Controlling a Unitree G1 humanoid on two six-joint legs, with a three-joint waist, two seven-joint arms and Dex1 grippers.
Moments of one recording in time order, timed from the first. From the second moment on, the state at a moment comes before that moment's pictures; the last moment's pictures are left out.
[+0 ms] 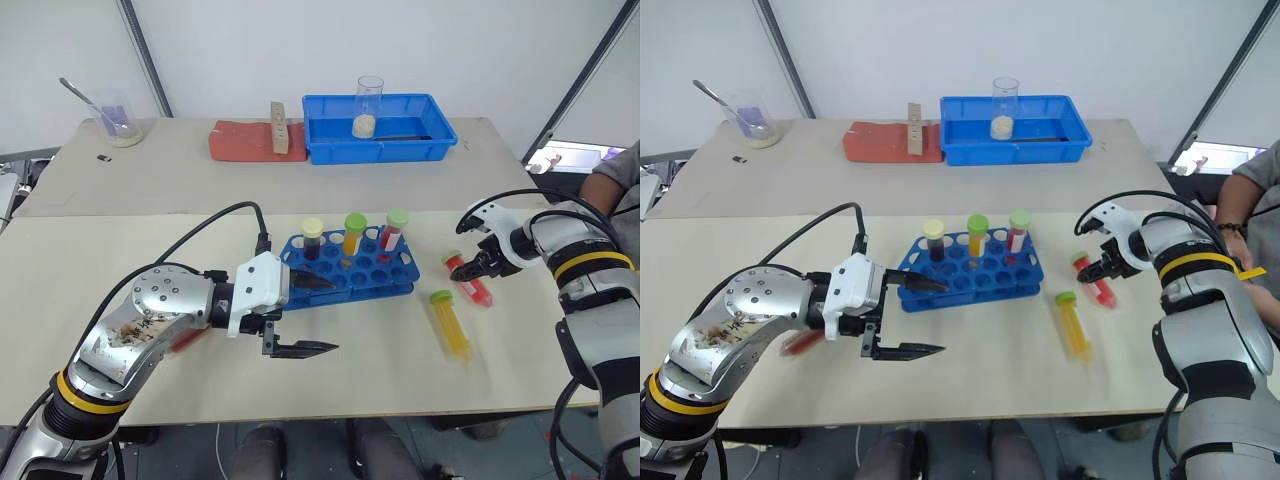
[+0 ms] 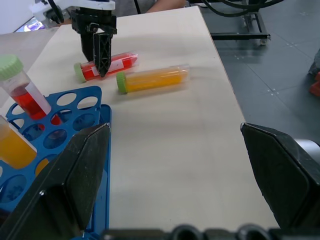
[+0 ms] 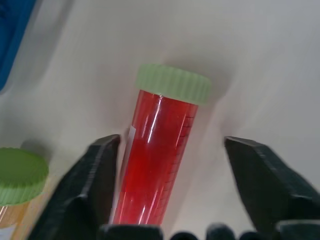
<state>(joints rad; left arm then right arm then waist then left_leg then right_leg) -0.38 0.76 -0.16 -0.55 -0.51 0.52 -1.05 -1.15 -0.72 0.46 1.05 -0.13 0.66 1.20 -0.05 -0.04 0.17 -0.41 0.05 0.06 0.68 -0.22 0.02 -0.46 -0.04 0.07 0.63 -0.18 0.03</state>
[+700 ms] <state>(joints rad) -0.33 0.76 -0.06 -0.47 -0.52 0.50 -1.07 -0.65 -0.91 -0.04 0.10 0.11 0.83 1.21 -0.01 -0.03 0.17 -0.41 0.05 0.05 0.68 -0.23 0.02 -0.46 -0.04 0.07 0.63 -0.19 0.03</state>
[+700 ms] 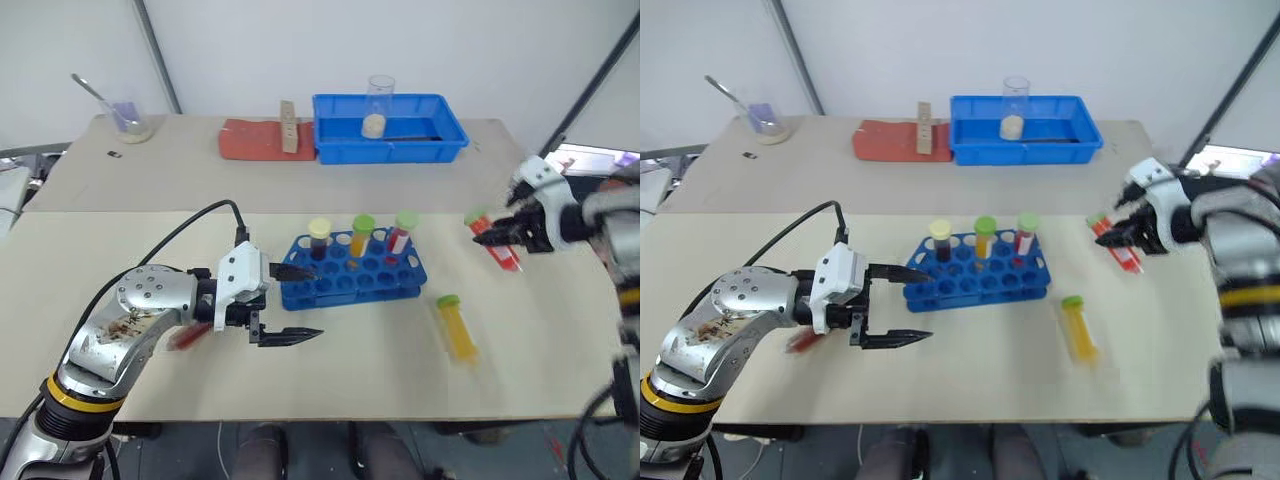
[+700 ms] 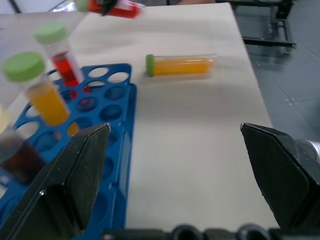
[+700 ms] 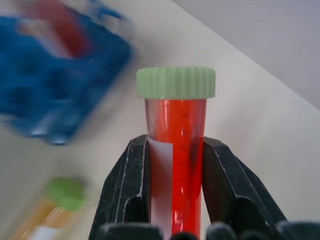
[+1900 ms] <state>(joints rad) -0.36 0.68 -0.05 -0.42 -0.56 0.50 -1.07 -0.25 -0.33 -0.08 -0.20 0.20 0.21 0.57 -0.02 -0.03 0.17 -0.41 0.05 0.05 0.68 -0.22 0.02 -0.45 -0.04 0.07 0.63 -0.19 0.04</state>
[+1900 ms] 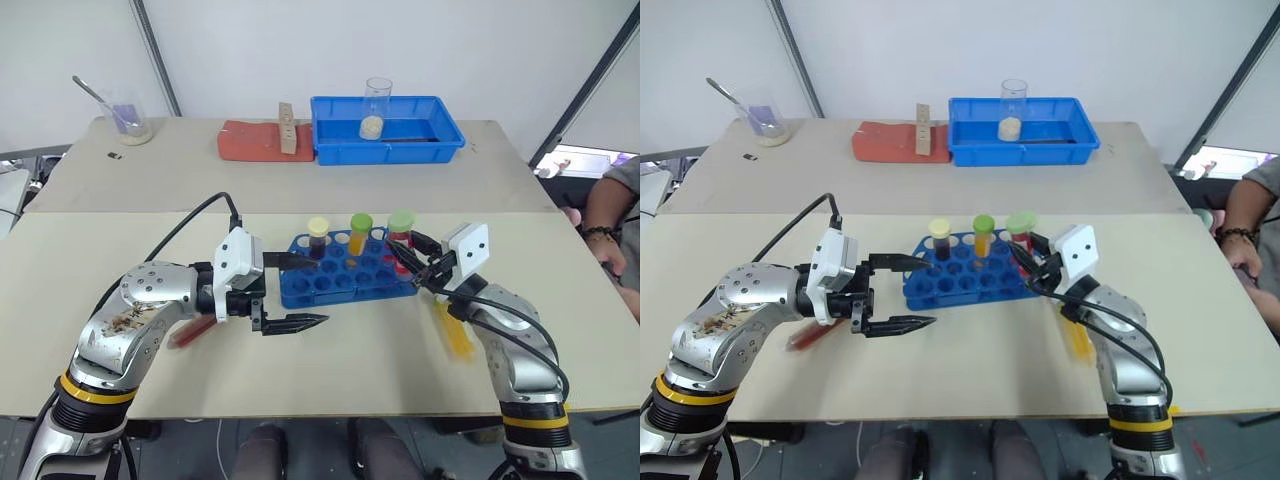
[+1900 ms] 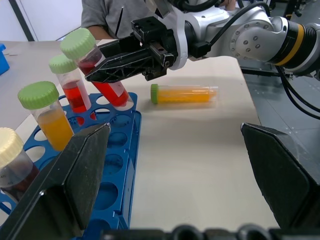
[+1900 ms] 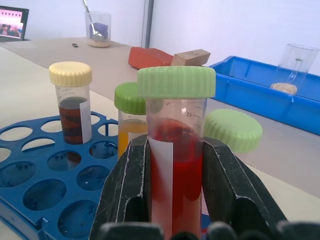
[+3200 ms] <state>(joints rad) -0.34 0.73 -0.09 -0.45 -0.53 0.49 -1.07 0.05 -0.49 -0.16 -0.52 0.29 0.44 0.45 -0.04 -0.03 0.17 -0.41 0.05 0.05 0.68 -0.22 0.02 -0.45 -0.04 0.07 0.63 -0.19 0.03</state>
